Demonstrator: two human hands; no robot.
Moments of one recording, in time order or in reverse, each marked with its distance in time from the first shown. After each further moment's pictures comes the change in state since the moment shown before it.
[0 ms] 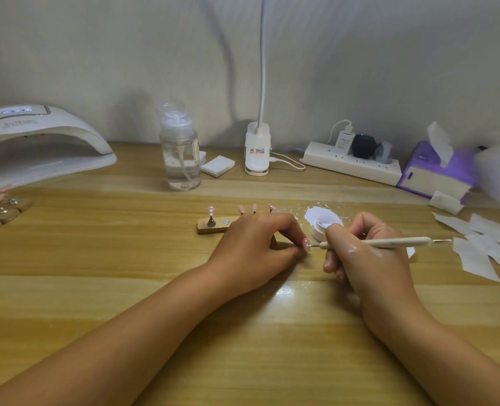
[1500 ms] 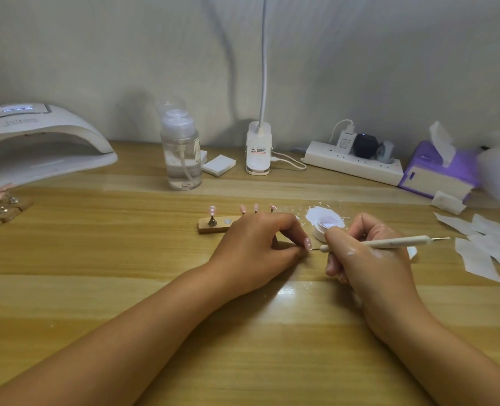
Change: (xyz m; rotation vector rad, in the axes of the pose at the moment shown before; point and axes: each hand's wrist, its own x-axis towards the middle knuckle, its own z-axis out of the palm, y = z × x) left_hand 0.001 -0.003 0.002 -0.014 0.015 0.015; right_hand 0.001 0.004 0.000 -0.101 -0.017 -0.017
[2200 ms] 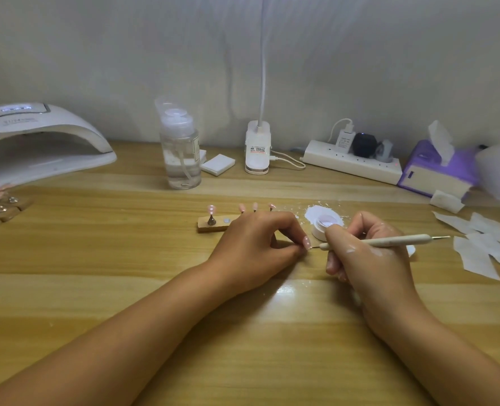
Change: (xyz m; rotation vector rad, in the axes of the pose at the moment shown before) left_hand 0.000 -0.001 0.001 -0.020 0.021 -0.006; right_hand 0.001 0.002 -0.002 0.018 -0.002 -0.023
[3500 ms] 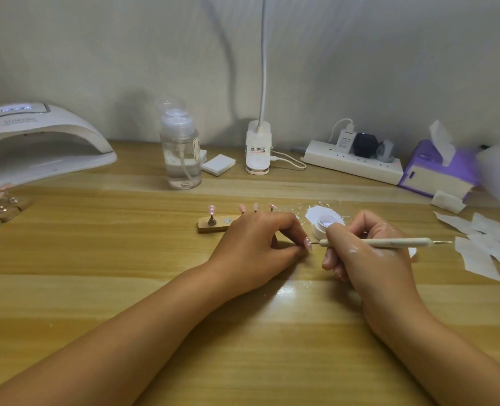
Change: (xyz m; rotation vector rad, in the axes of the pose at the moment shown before) left_hand 0.000 0.002 -0.002 0.031 -0.029 0.005; right_hand -0.001 -0.003 0.001 0.105 -0.002 0.017
